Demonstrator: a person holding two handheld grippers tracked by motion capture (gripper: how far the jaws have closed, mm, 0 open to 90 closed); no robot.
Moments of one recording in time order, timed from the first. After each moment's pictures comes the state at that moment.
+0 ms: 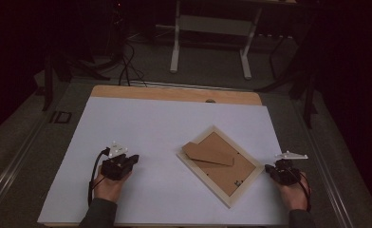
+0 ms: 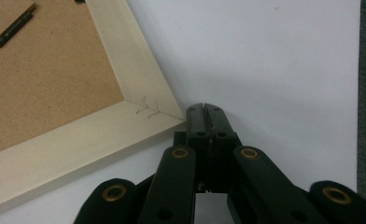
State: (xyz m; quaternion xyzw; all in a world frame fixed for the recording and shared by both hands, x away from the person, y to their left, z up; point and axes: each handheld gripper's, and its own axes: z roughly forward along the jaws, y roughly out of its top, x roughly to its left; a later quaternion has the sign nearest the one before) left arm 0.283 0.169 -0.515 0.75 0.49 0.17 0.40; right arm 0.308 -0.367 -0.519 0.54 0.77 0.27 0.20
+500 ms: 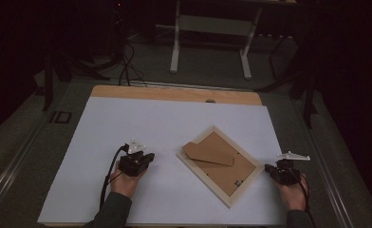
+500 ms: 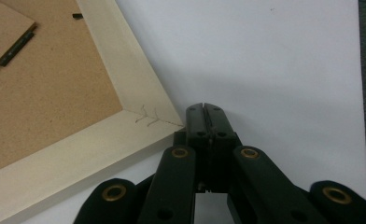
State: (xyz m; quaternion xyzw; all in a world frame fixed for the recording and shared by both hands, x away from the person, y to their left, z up) left arm 0.302 0.129 -0.518 0.77 0.47 0.15 0.40; right arm 0.308 -0.370 -0.523 0.56 0.75 0.29 0.19
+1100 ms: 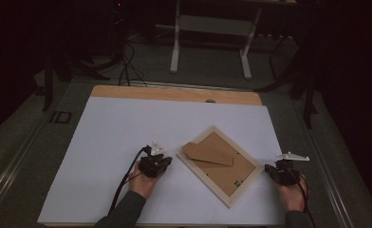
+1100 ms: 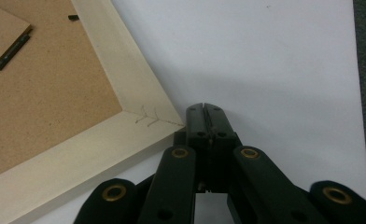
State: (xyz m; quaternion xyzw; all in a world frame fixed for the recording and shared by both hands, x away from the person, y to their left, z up) left arm 0.308 0.074 -0.528 0.80 0.43 0.13 0.39; right arm 0.306 -0.365 -0.522 0.57 0.74 0.29 0.20
